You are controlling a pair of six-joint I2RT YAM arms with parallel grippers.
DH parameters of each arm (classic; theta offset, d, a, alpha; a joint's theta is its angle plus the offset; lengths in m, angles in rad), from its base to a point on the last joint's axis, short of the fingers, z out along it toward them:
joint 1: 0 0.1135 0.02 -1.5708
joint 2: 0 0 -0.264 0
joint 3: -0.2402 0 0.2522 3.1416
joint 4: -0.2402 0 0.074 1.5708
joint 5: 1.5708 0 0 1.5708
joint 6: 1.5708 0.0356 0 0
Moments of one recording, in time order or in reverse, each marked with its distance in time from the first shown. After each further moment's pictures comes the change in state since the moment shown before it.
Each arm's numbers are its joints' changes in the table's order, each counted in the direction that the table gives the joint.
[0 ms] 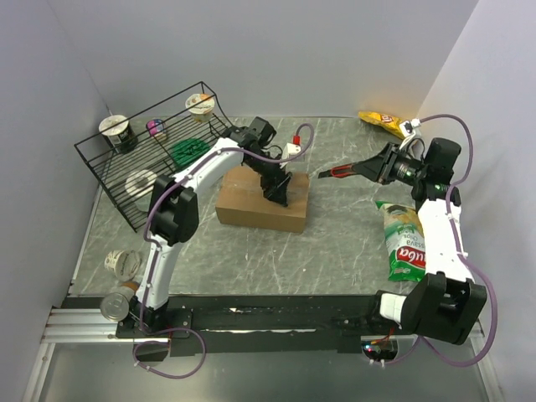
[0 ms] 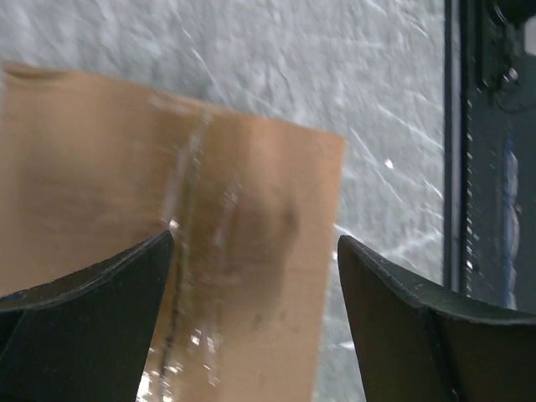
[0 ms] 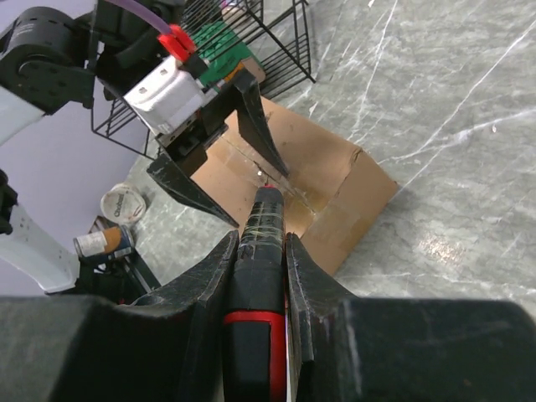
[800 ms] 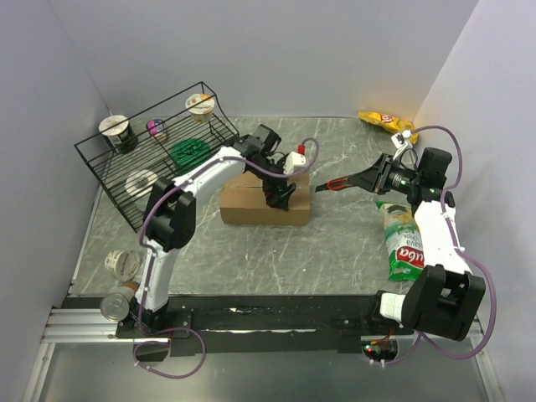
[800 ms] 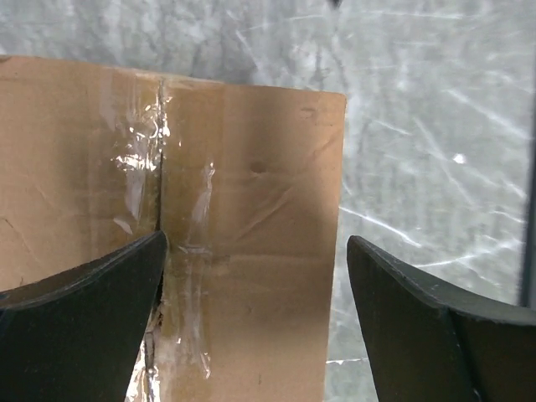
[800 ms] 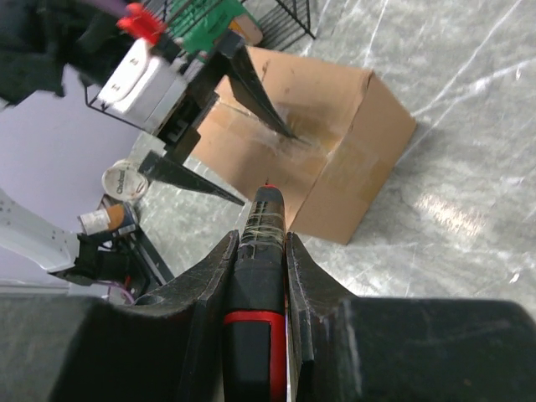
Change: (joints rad) left arm -0.032 -0.049 0.131 0.132 -0.140 0.014; right arm -0.007 0.025 0.084 -0.022 -0.035 -0.063
